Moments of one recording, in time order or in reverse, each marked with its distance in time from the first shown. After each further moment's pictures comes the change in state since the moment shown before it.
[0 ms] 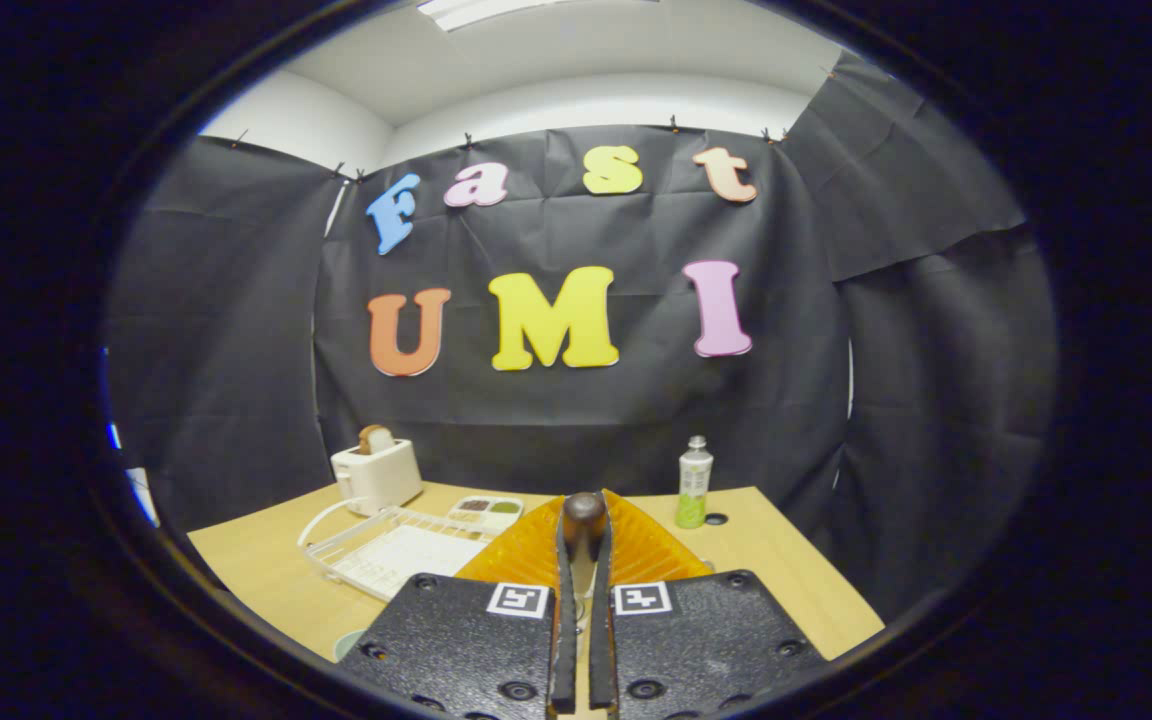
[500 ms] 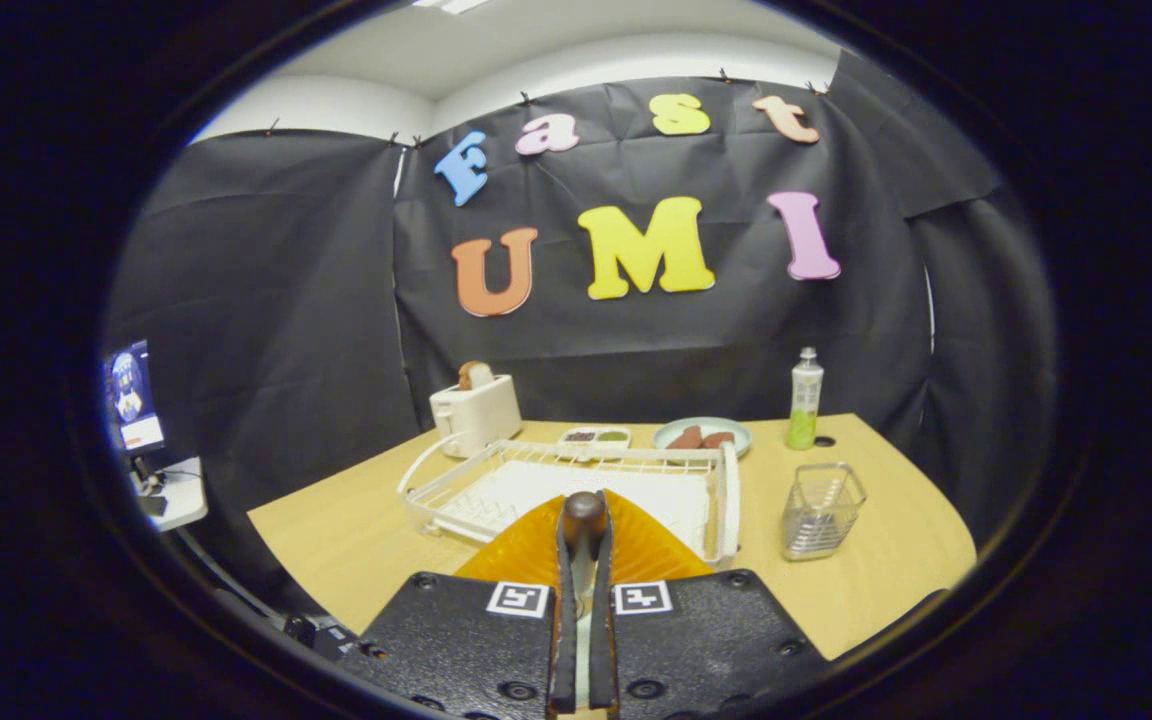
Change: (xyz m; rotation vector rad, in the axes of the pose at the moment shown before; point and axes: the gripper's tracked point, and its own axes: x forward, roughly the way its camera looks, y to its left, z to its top) arm -0.008 0.102 -0.108 0.033 0.170 0.193
